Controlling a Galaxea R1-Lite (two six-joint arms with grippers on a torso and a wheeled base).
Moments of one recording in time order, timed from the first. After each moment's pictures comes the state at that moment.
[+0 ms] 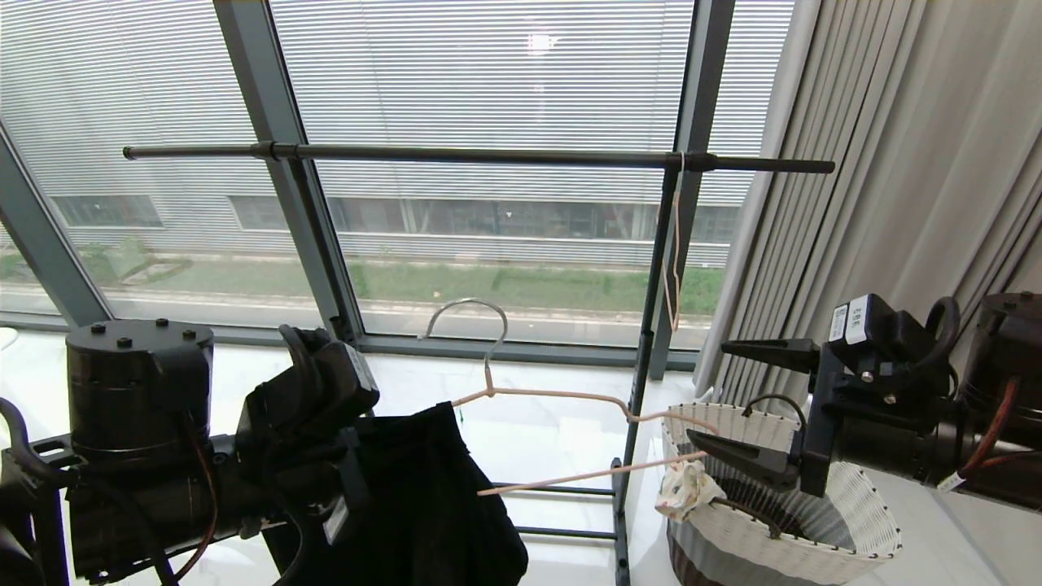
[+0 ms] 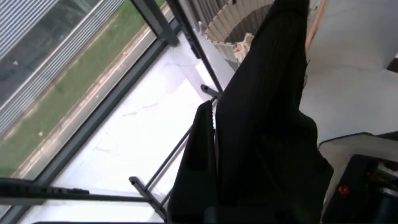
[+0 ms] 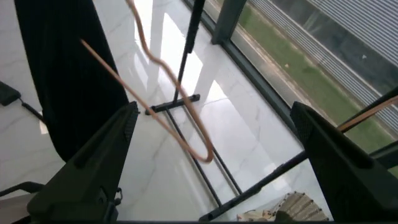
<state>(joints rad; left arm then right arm) -0.38 1.43 -0.50 -0.50 -0.40 0.57 0.52 1.49 -0.51 -0.77 0.50 -0.31</state>
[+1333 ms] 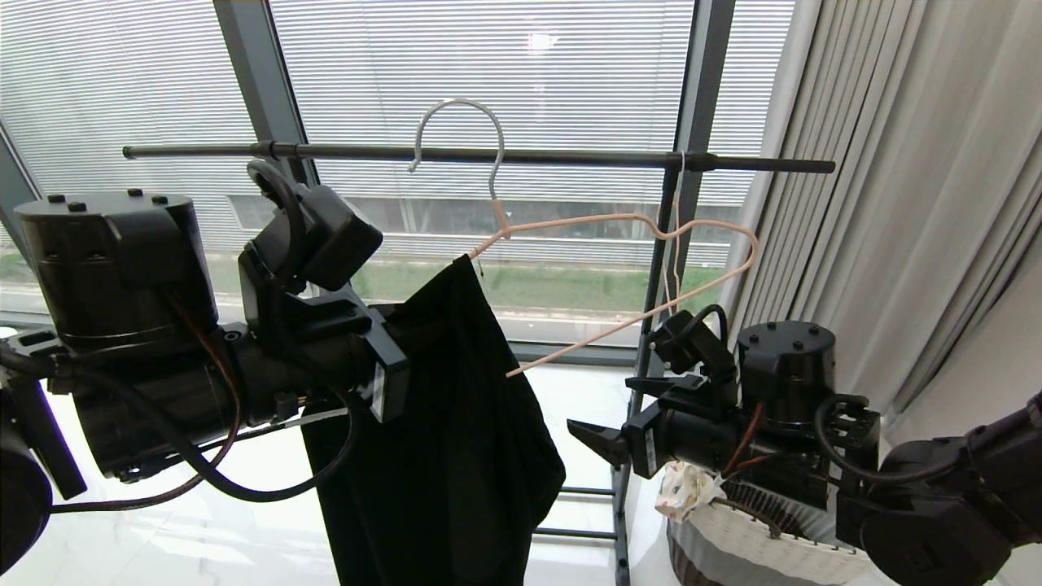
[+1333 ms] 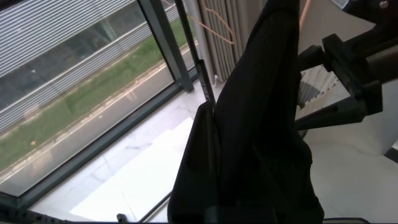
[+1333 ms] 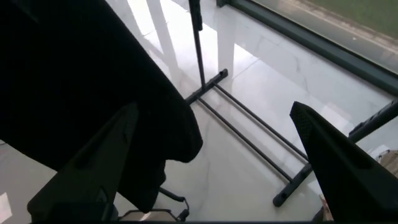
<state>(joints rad) -0.48 1.45 -0.76 -0.50 -0.29 0.35 0.78 1.87 -0.73 -0.84 0.12 0.11</state>
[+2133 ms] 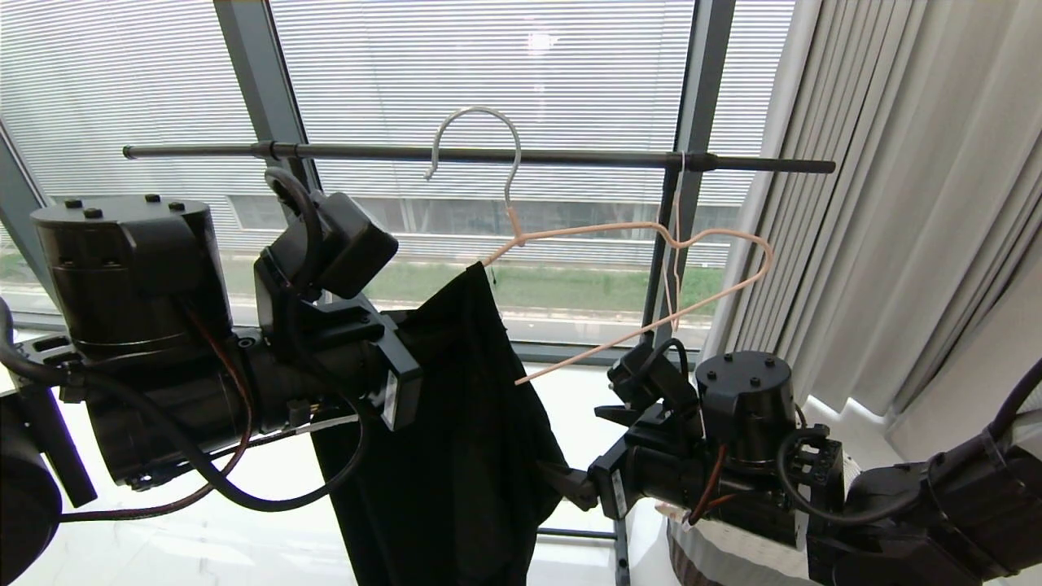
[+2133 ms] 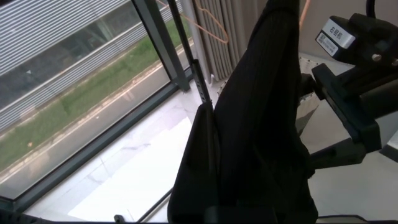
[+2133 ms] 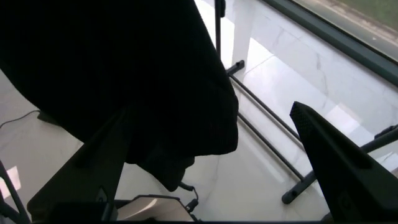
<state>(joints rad) -0.51 1.46 -0.76 -0.50 -0.28 0.35 0.88 1.91 -0.72 -0.85 0.10 0.10</state>
